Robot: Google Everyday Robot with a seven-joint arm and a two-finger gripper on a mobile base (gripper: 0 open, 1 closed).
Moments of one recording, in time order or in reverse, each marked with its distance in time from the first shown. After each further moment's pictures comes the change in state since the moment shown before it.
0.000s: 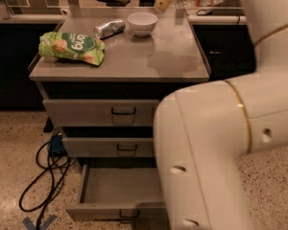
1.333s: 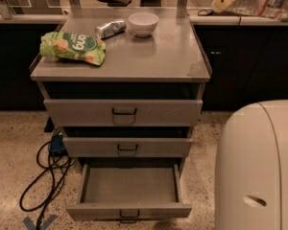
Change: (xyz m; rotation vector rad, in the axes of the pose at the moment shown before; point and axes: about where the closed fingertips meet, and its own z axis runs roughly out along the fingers) arm 0.126 -0.006 -0.078 -0.012 -0.067 0.221
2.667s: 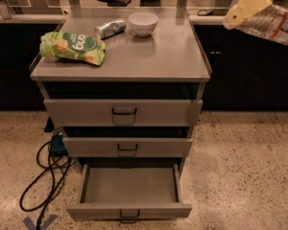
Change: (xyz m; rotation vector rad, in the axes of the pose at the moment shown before) arm 0.042 0.040 -0.015 -0.064 -0.027 0.126
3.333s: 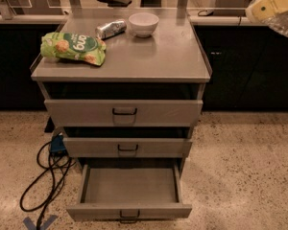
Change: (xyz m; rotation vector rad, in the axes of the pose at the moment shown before) arm 0.013 0.044 -0.082 0.119 -0.157 0.041
